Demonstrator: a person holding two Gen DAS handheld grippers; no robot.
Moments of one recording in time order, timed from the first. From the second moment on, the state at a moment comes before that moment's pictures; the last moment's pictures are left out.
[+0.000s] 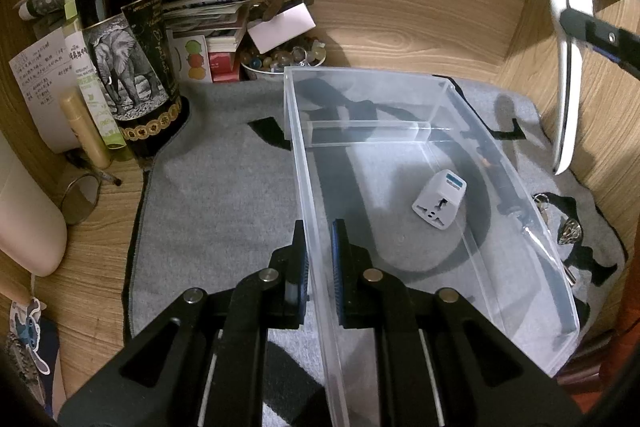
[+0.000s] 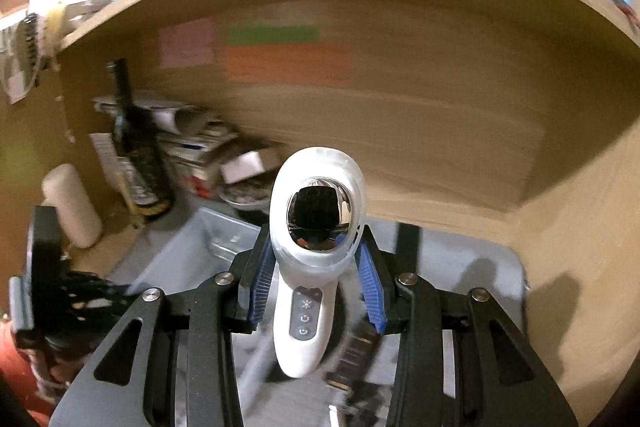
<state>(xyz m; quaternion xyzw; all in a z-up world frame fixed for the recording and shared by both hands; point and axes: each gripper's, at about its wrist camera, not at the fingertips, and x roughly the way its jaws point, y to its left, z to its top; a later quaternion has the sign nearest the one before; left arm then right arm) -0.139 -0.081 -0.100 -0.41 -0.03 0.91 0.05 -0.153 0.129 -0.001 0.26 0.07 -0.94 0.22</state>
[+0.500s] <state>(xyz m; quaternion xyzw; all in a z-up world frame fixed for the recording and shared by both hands) -0.137 -0.076 -0.100 -0.41 -0.03 0.91 0.05 -0.163 0.057 -0.046 0.33 0.11 -0.89 0.29</state>
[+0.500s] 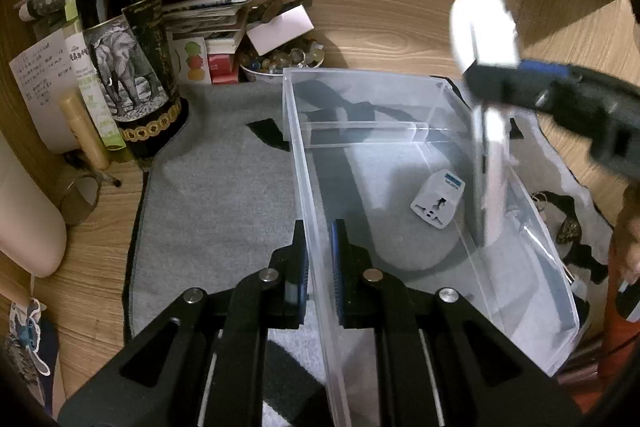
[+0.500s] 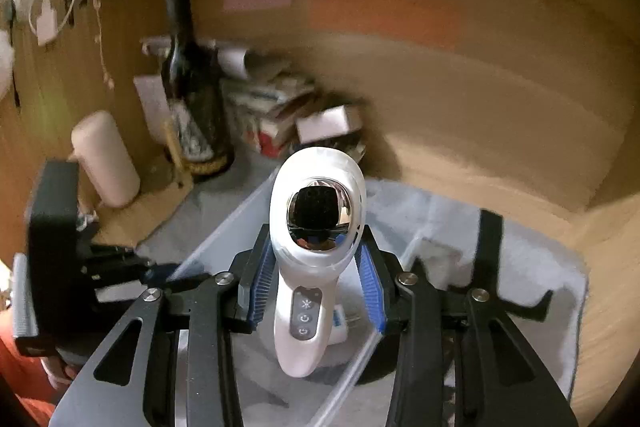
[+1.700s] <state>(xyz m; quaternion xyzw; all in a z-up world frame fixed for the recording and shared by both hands) -0.134 -0.073 -0.098 -0.41 -0.02 0.91 0.05 -0.165 0.075 -0.054 0.36 0.14 -0.88 0.27</state>
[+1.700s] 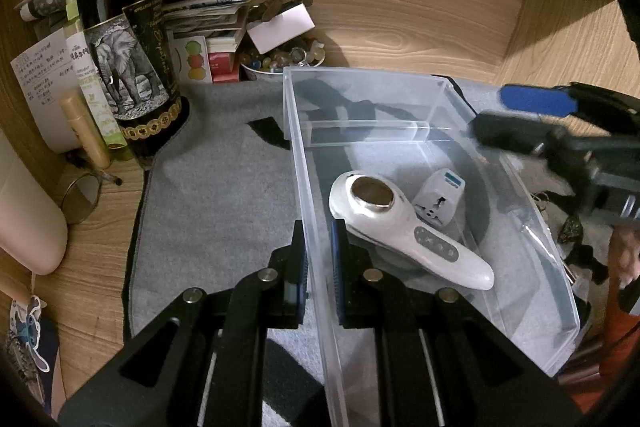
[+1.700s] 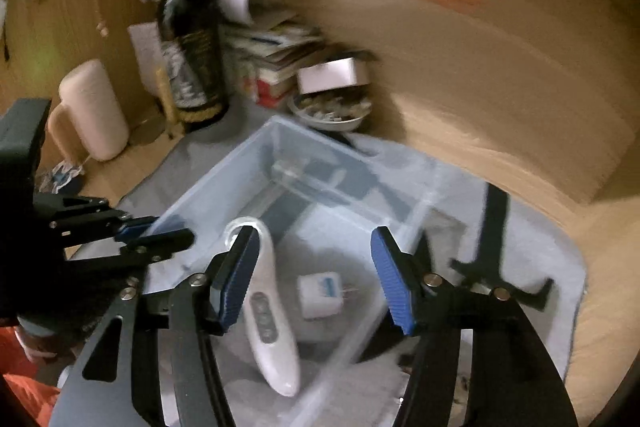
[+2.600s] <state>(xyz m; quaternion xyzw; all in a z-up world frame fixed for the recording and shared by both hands) -0.133 -0.076 -0.102 -0.42 -0.02 0.91 0.04 -0.213 0.163 -0.138 0.50 0.09 -0.85 0.16</state>
